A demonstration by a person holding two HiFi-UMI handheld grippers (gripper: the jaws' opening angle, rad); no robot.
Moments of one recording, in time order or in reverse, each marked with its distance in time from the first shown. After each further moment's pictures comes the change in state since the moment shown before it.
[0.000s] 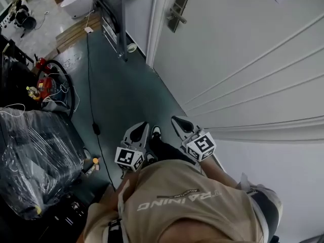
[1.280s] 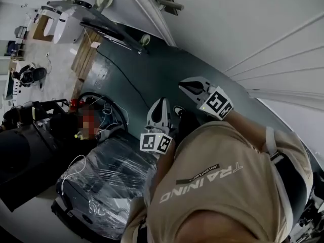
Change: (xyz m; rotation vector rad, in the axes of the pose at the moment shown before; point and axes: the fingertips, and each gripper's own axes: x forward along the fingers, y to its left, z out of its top) left arm 0.163 0.148 0.090 -0.054 0.068 -0.044; right arm 0.206 -0.129 0.055 0.011 -0.082 0.040
